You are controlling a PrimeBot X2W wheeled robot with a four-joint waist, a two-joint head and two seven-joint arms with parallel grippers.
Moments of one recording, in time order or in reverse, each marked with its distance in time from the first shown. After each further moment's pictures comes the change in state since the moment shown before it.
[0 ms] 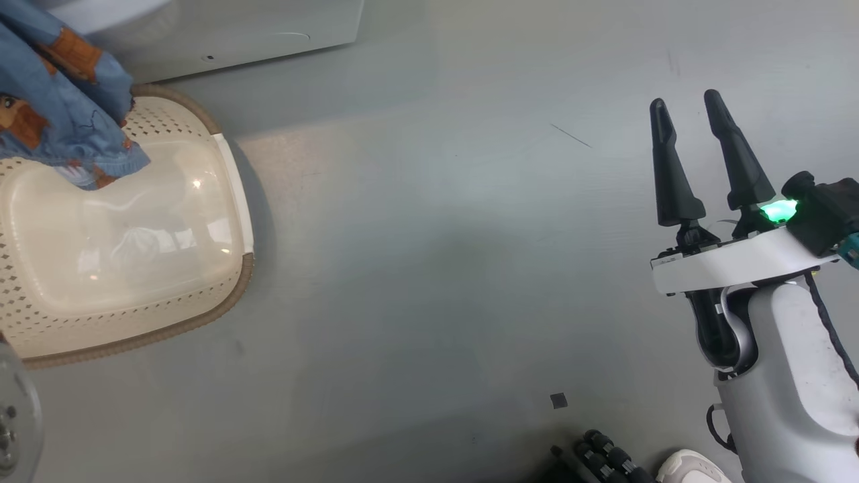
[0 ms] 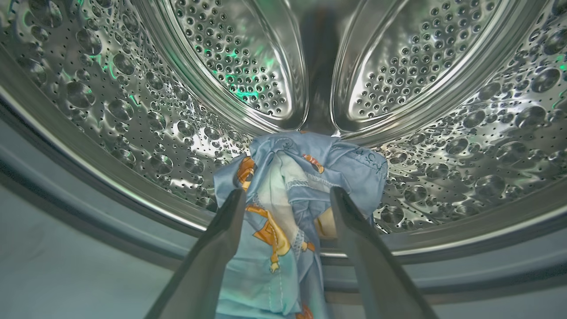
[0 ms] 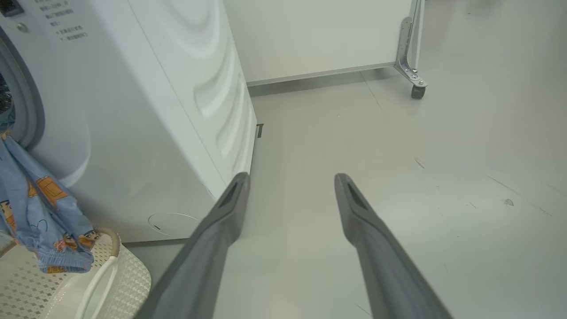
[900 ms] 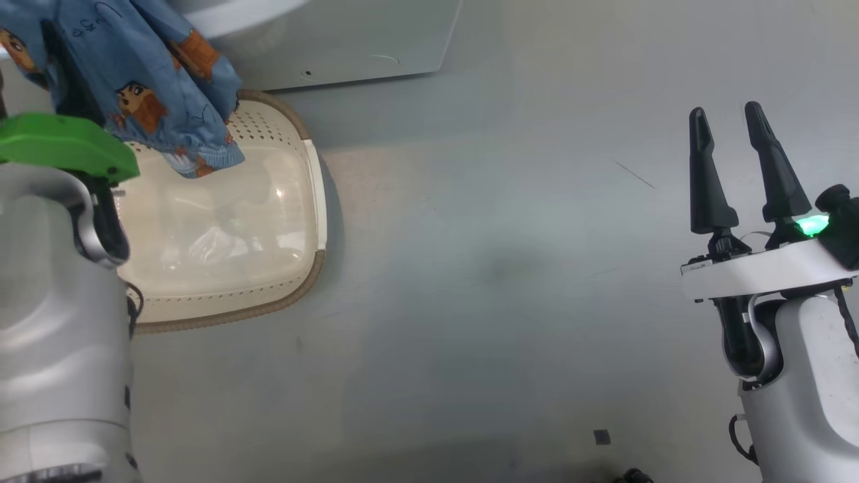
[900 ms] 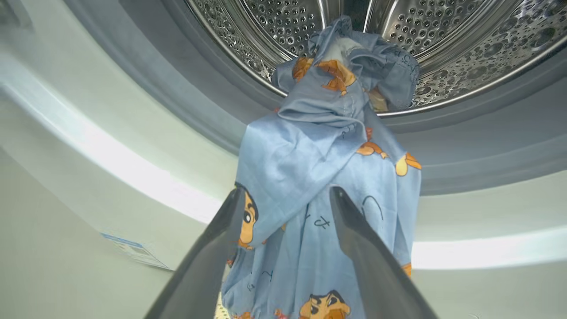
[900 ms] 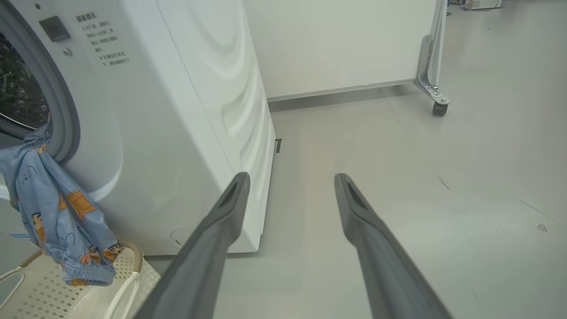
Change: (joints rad) left arm 0.381 -0.137 0.003 -0.093 -0.065 -0.024 -0.173; right arm 0.044 -0.025 -0.063 -0.021 -0.018 0.000 0.000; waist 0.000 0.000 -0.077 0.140
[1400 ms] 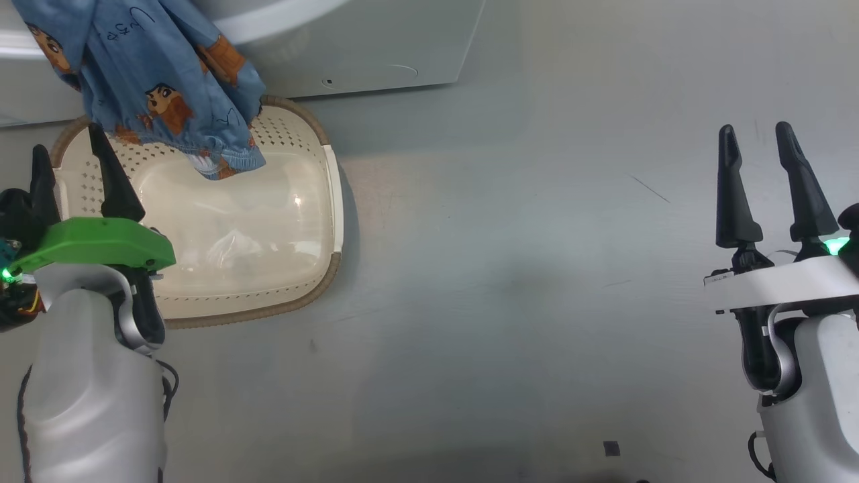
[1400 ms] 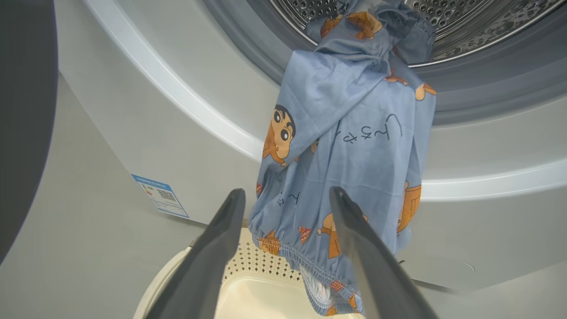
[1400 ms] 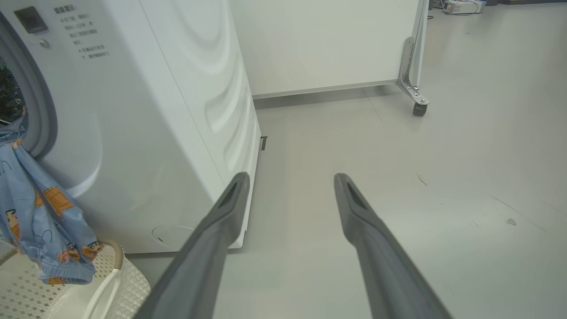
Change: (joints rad) left arm 0.260 -0.057 0.015 -0.164 -0.057 0.000 -0.022; right arm 0.046 -0.028 -0.034 -0.009 -0.010 0.000 0.000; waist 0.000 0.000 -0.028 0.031
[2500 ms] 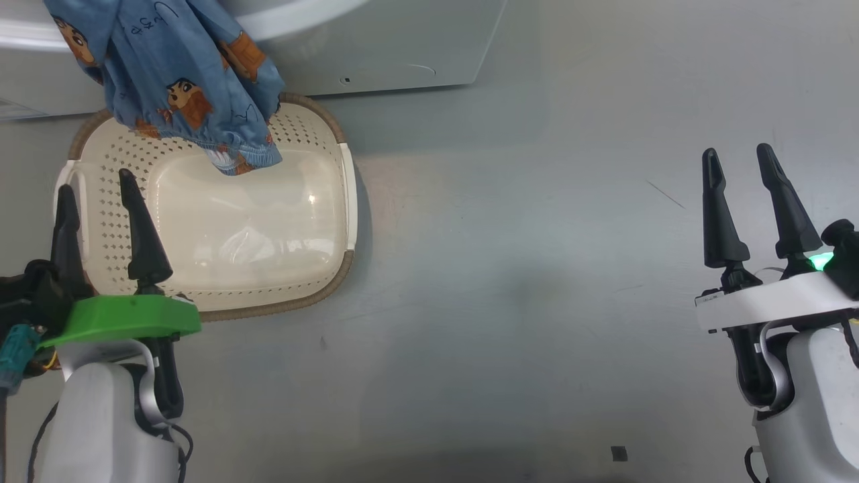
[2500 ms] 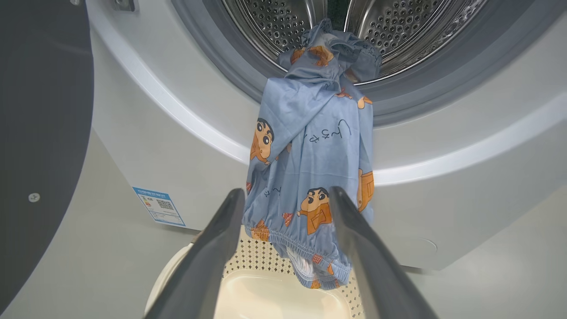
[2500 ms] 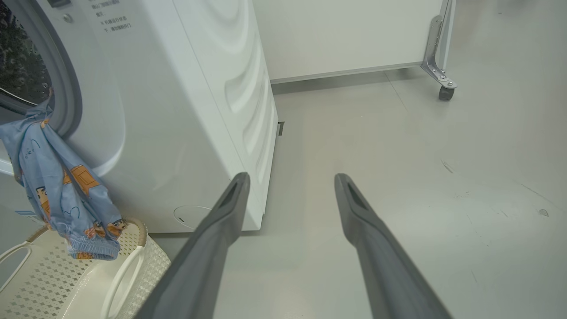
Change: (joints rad) left arm 0.305 -0.002 -0.099 -0.429 -0.029 0.018 0.032; right arm 0.034 0.001 0.006 0.016 0.000 0.000 0.000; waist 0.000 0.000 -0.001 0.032
